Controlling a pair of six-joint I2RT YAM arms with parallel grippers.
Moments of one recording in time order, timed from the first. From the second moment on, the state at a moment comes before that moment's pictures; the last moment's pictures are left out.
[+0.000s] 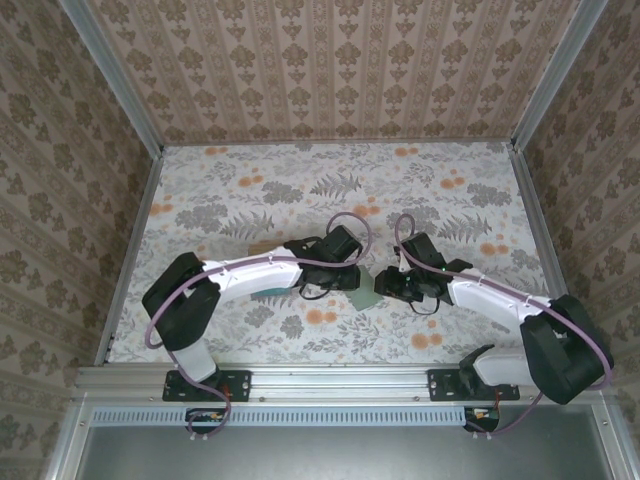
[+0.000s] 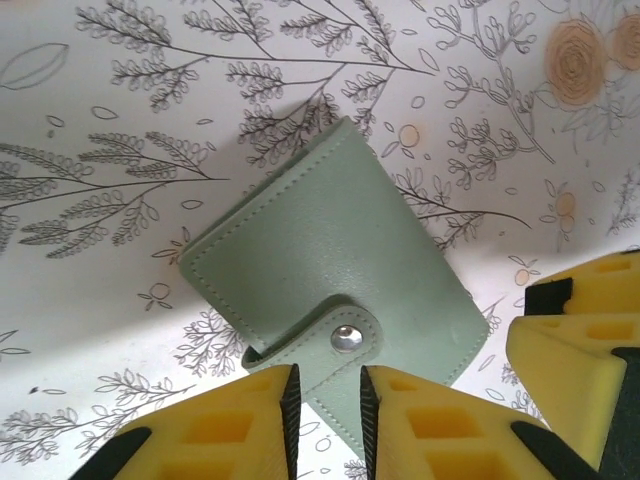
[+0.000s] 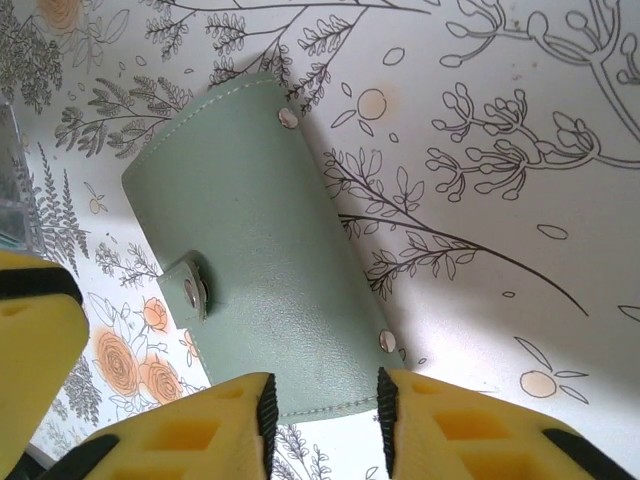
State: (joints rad) left arm -1.01 1.71 1.12 -0.46 0.06 -0.78; right arm 0.47 1.30 0.60 -0.34 -0.30 0.69
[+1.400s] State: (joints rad) left arm -1.07 1.92 1.37 -0.69 -0.03 -0.76; right arm 0.45 1.06 0.46 -0.37 -0.26 0.71
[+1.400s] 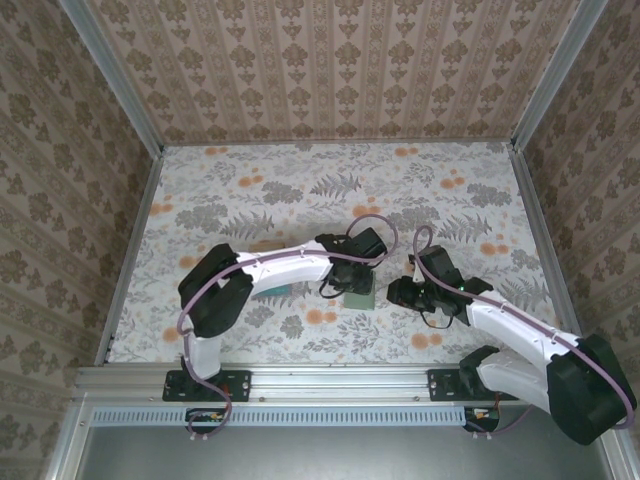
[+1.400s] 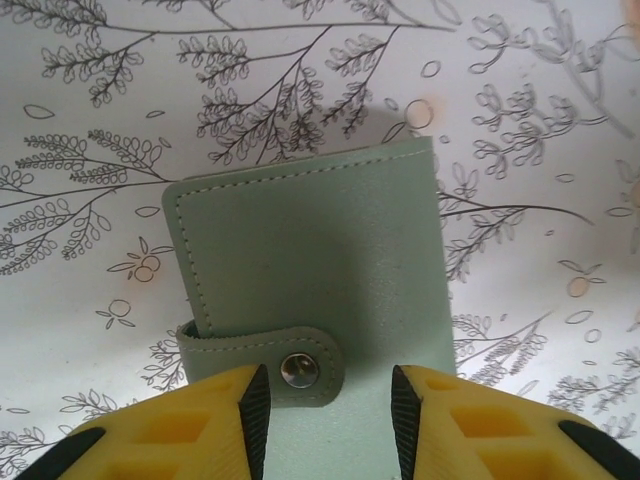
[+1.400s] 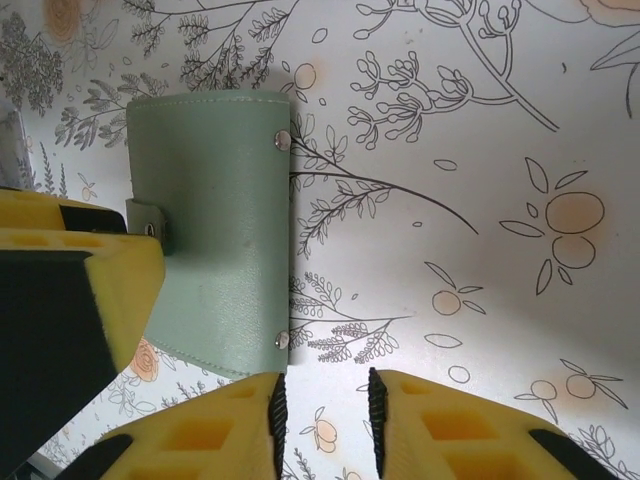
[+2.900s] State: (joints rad) left arm -1.06 1.93 1.34 -0.65 -0.04 -0.70; right arm 0.44 1.54 0.62 -0.08 -0.48 0.79
